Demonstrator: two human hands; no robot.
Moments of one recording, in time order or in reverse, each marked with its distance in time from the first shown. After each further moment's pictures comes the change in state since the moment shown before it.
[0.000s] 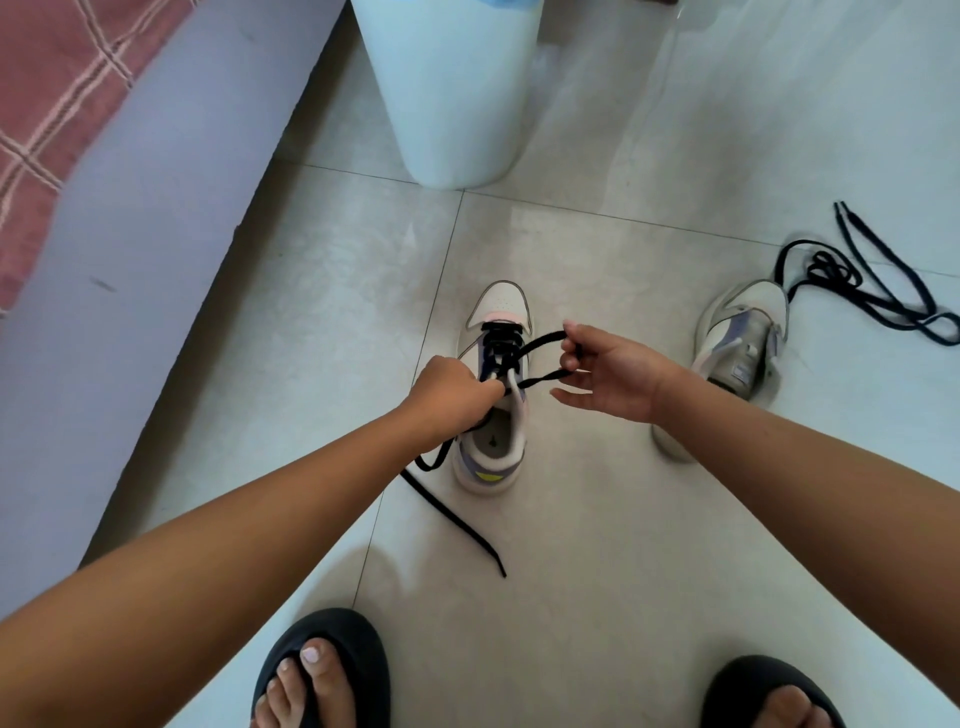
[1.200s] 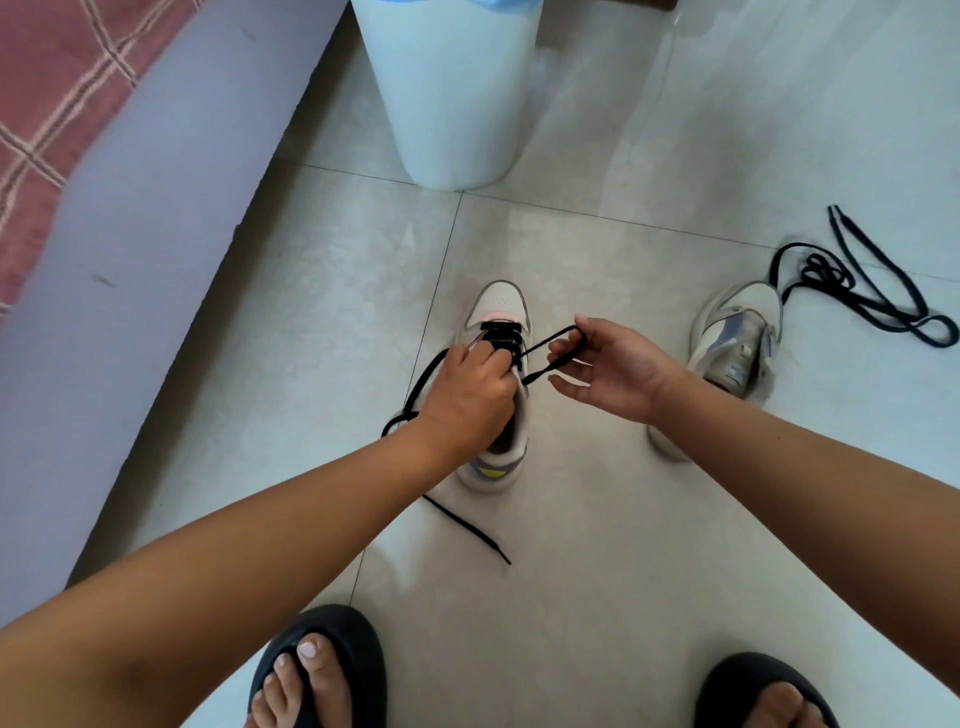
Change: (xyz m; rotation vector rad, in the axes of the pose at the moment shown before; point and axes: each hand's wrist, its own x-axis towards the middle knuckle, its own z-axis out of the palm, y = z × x) left_hand 0.018 -0.018 0.028 0.800 0.464 0.969; right_hand -0.008 -0.003 0.004 0.194 0.027 -0.048
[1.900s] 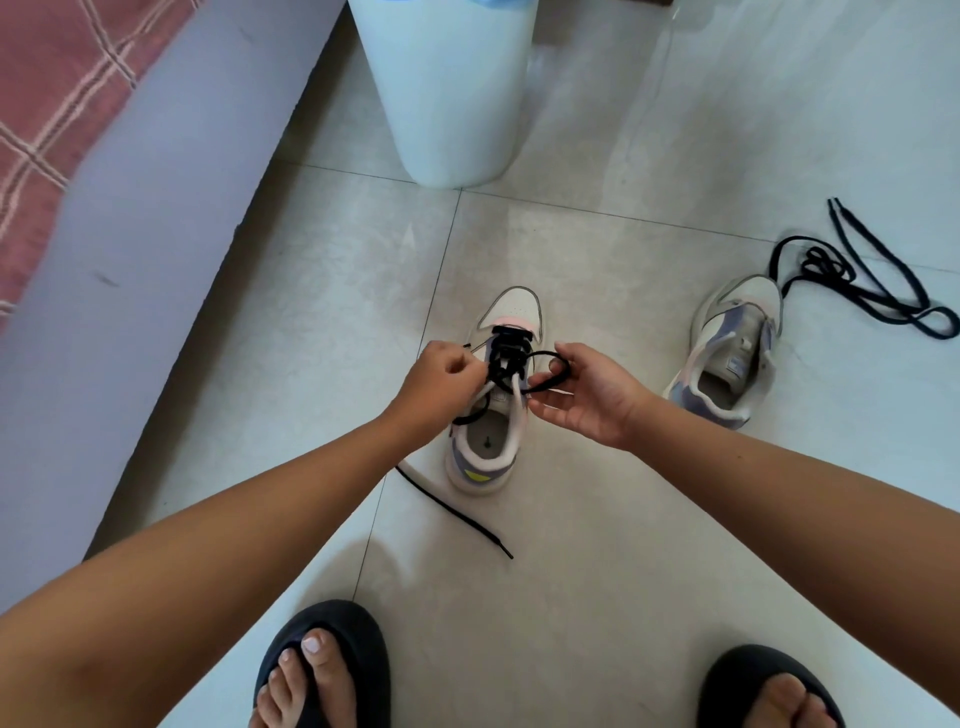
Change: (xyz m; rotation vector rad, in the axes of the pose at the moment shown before) left_hand -0.009 -0.015 -0.017 -1.108 -0.104 -0.858; right_hand 0.000 0.034 0.010 0.032 0.049 0.052
